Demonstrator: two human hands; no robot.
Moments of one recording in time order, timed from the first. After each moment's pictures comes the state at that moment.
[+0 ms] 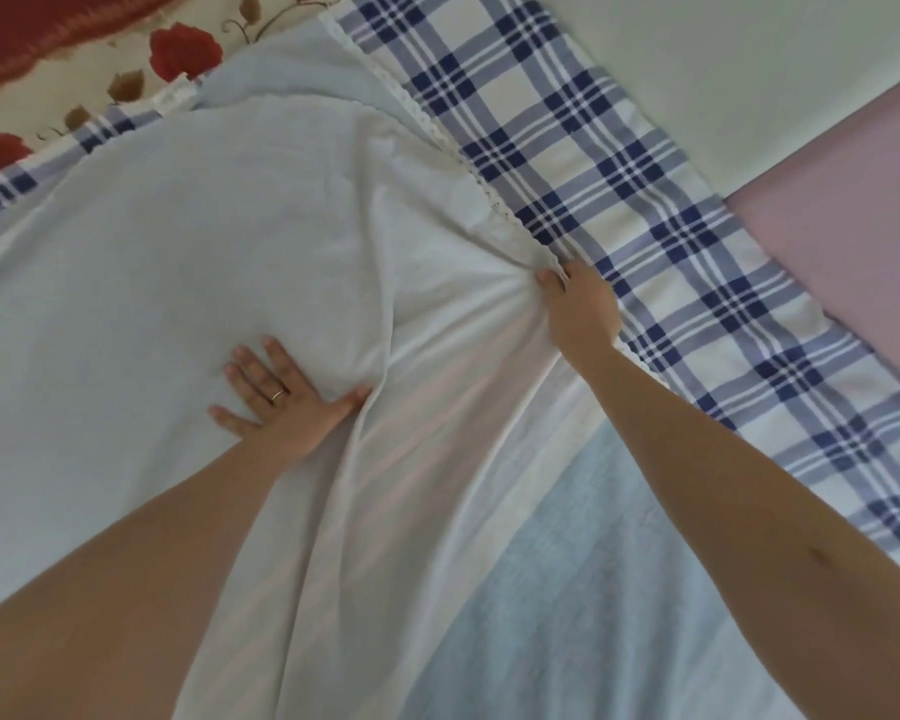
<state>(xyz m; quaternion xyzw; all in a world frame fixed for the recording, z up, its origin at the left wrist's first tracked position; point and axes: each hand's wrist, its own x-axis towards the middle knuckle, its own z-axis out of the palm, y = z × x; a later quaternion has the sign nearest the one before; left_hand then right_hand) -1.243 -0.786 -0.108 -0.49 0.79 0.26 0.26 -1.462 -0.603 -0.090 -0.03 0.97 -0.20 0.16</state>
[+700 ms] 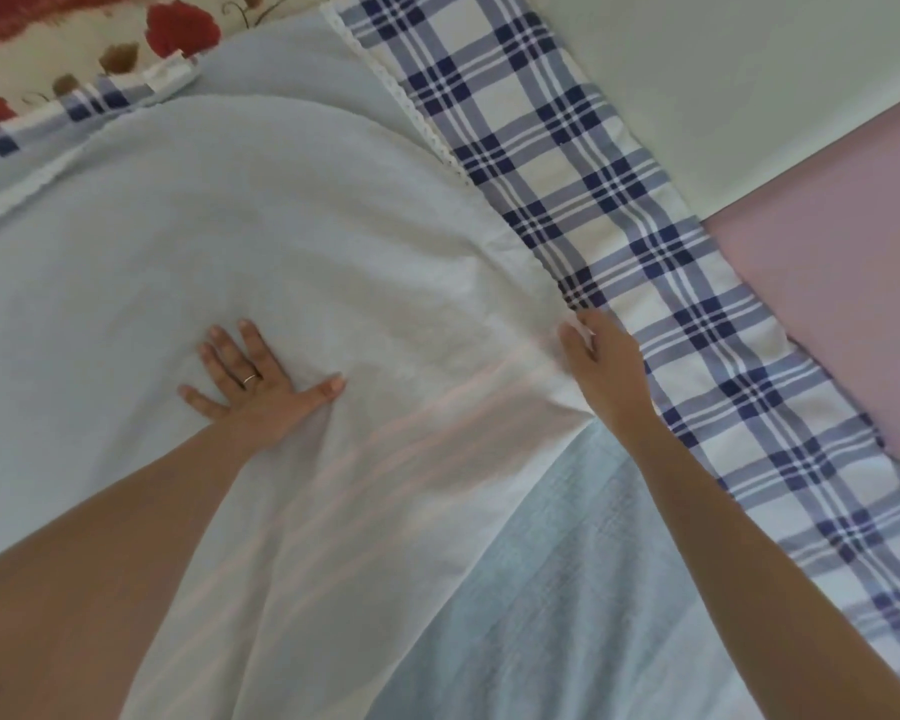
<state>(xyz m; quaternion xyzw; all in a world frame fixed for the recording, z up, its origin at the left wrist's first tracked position) -1.245 -0.785 -0.100 -0.49 0.78 0.26 0.29 -1.440 -0.526 -0.063 -0.18 0.93 -0.26 0.18</state>
